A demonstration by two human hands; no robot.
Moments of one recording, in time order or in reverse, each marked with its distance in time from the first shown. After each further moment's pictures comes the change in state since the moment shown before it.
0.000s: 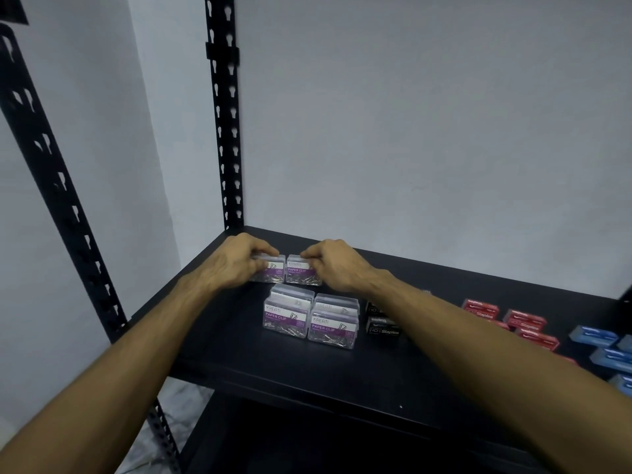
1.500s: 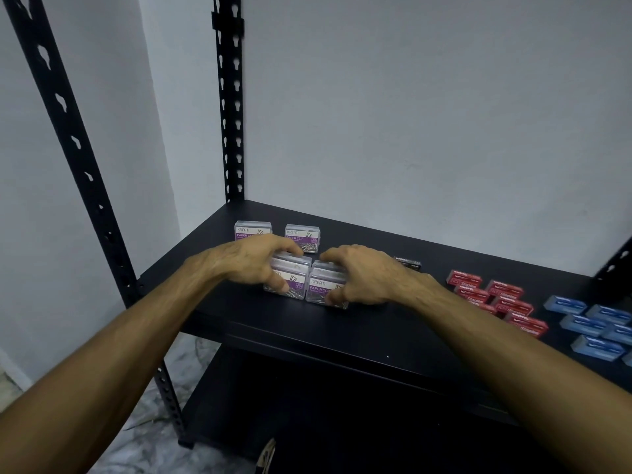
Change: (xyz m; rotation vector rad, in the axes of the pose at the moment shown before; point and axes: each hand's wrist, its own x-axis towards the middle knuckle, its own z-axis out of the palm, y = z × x) left_hand -0.049 0.039 0.009 -0.030 -0.378 0.123; right_hand -0.093 -0.012 -0.015 -0.327 -0.156 -0.021
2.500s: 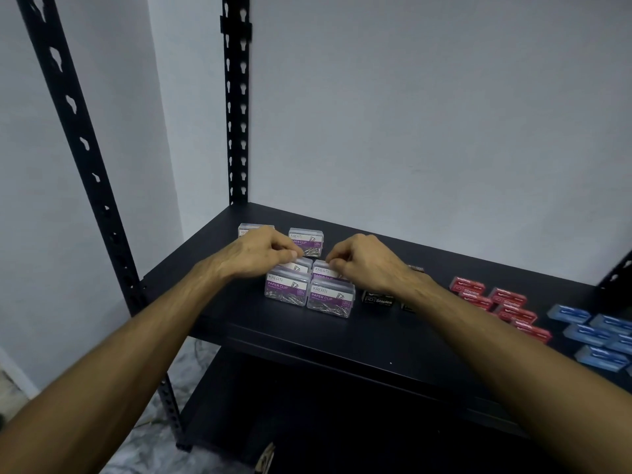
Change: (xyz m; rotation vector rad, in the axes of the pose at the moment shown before) left_hand 0.014 -0.016 0.005 -0.162 0.237 -0.015; right_hand 0.008 -0.002 -0.010 0.323 0.137 0.104
